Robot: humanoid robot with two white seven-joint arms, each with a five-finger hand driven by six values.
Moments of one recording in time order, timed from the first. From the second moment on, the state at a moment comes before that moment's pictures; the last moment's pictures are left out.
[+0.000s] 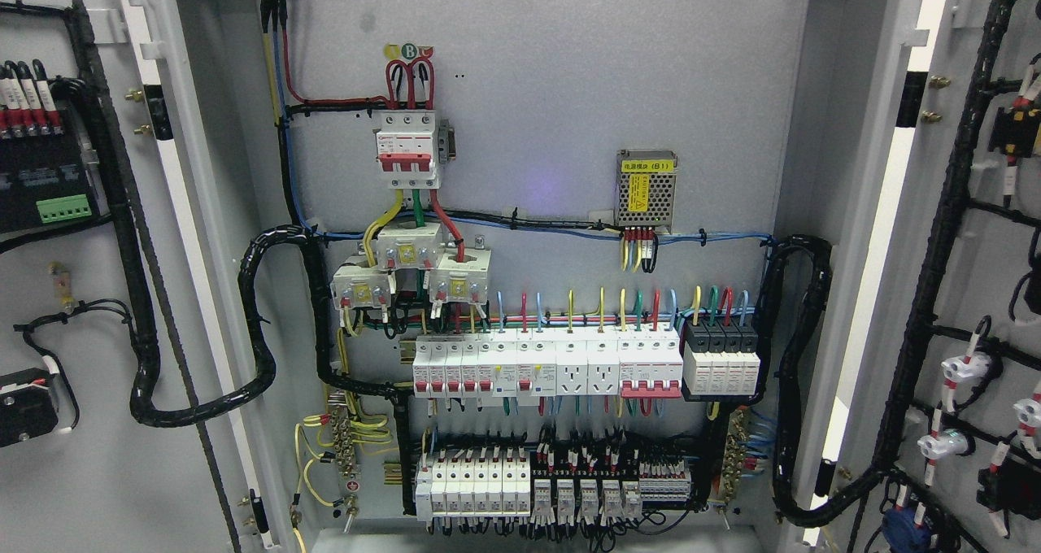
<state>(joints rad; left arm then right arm) 0.38 0.09 -0.09 -0.91 0.08 0.02 -0.14 0.32 -0.24 0.50 -0.56 -0.61 -0.78 0.22</state>
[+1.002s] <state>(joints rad) 0.13 -0.02 -0.02 -0.11 0.08 -0.10 -0.13 0.17 -0.04 0.38 -0.10 -0.43 -0.28 0.07</state>
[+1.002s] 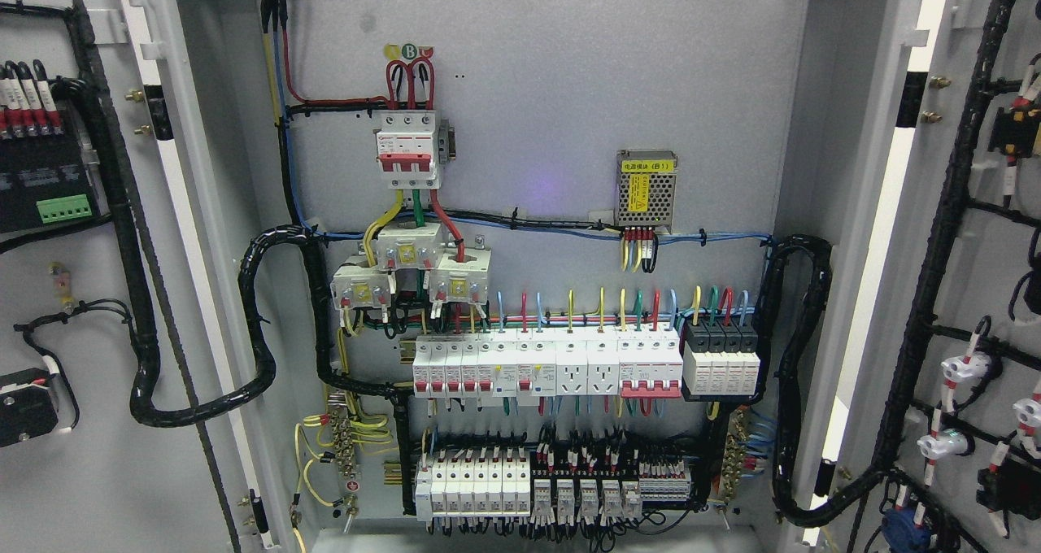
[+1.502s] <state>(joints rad) 0.12 -0.04 0.01 0.02 0.08 -0.10 -0.14 0.14 0.00 0.36 -0.01 -0.33 -0.21 0.03</state>
